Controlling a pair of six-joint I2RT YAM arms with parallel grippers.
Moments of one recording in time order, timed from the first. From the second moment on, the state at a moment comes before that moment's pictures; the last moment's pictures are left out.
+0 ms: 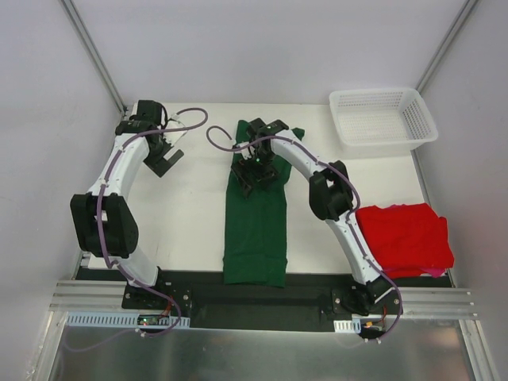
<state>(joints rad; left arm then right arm) -0.03 1.65 1.46 -0.91 -0.17 0.71 0.63 2.53 2.34 -1.27 -0.45 -0.11</state>
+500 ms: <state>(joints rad) -0.47 1.57 1.49 -1.03 -0.02 0.57 0.63 2.49 2.28 -1.18 -0.19 -0.34</state>
